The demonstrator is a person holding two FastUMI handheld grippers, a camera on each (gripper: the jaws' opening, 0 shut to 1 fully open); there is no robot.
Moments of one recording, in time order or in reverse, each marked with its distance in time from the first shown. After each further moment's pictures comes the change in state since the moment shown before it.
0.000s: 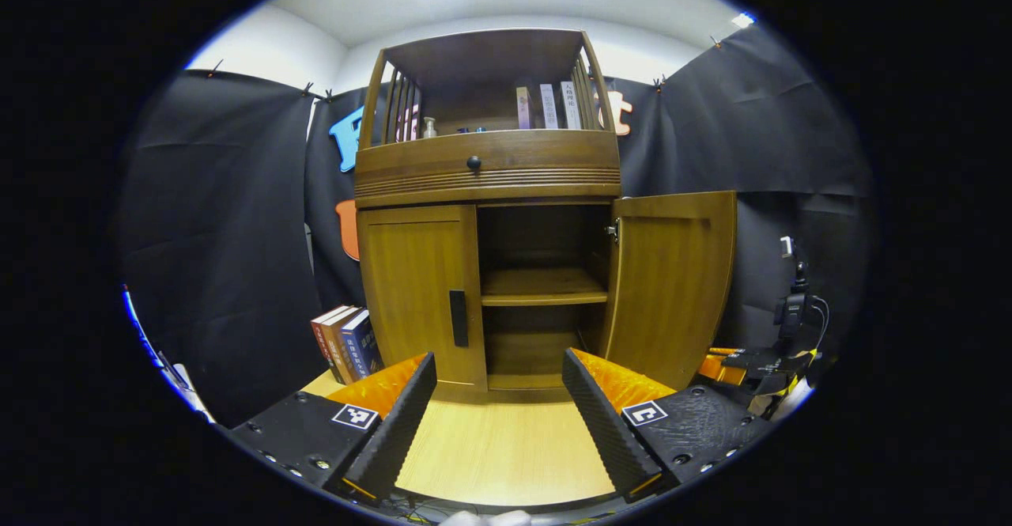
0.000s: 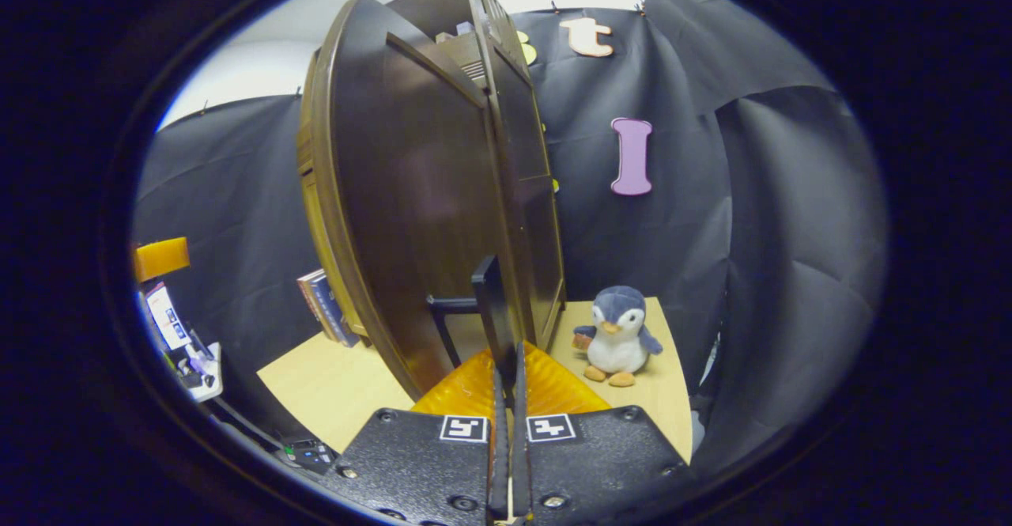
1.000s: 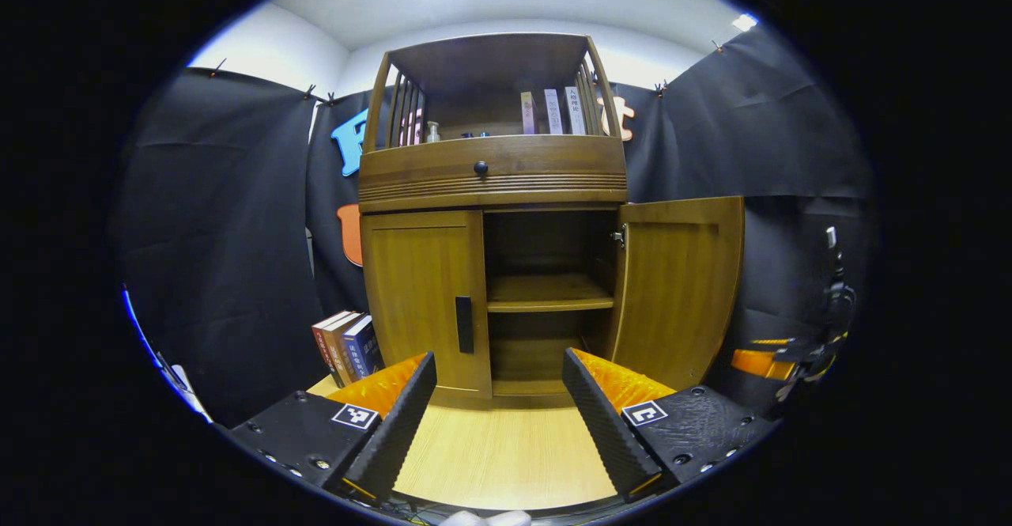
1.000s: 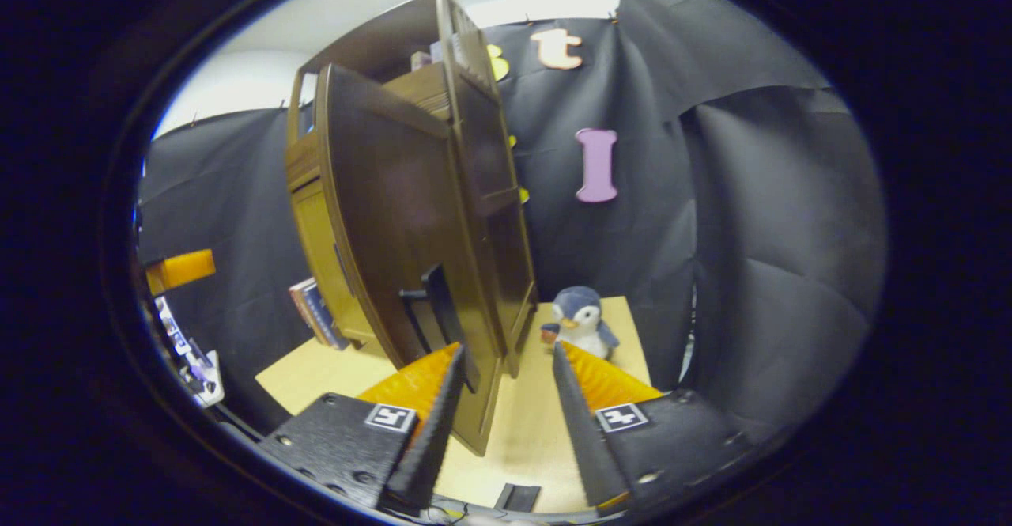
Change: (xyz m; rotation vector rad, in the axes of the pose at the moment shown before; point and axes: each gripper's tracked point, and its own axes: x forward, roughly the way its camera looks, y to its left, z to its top) left arm 0.006 0.018 0.011 0.007 -0.019 -0.004; right arm -0.093 -0.043 0.024 0.066 -0.080 -0.144
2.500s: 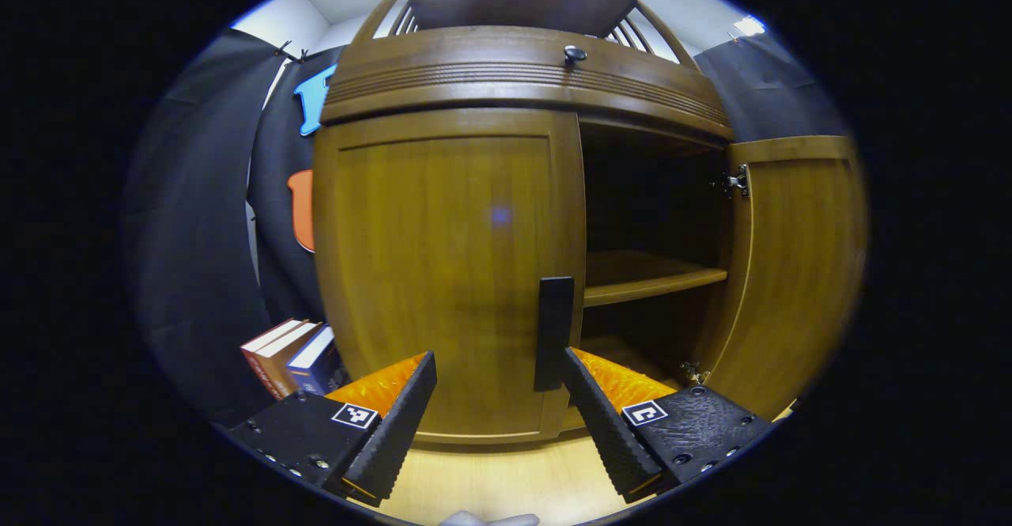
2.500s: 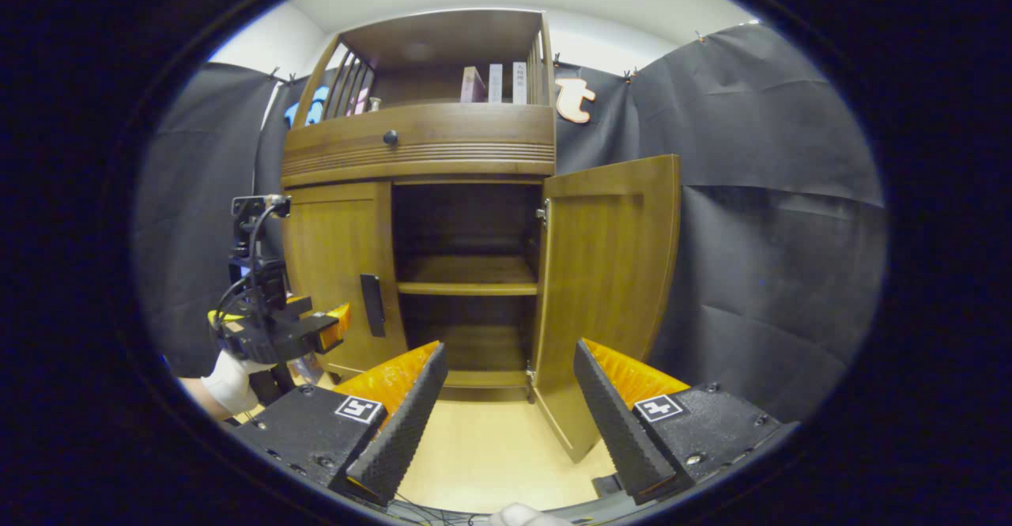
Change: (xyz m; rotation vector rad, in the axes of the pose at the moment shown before) left arm 0.275 0.113 -0.085 0.001 0.024 -0.157; right arm 0.012 0.237 0.019 -0.145 -0.066 -0.351
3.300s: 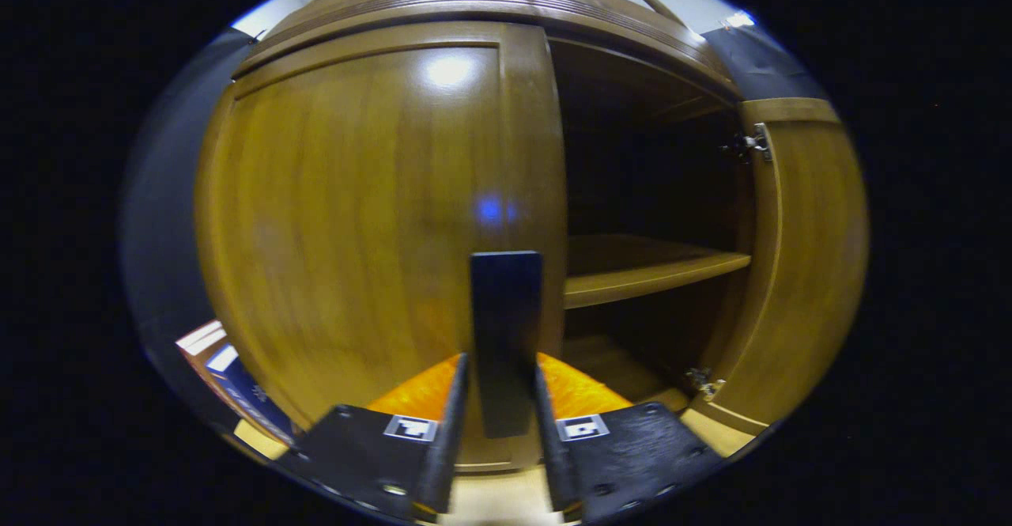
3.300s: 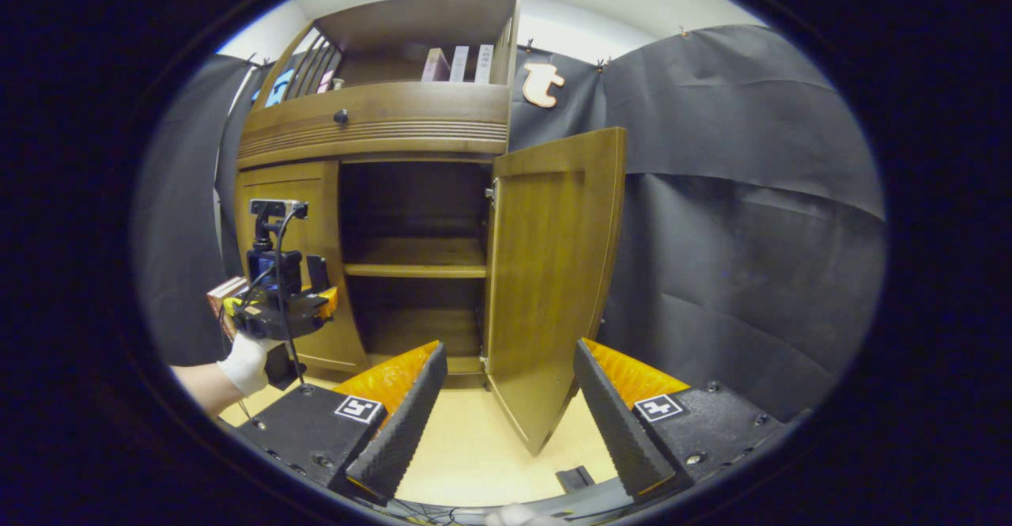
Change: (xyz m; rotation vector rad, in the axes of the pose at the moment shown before) left arm 0.086 -0.039 -0.030 0.007 0.026 -0.069; right arm 0.007 -0.039 -0.012 -0.001 0.056 -0.100
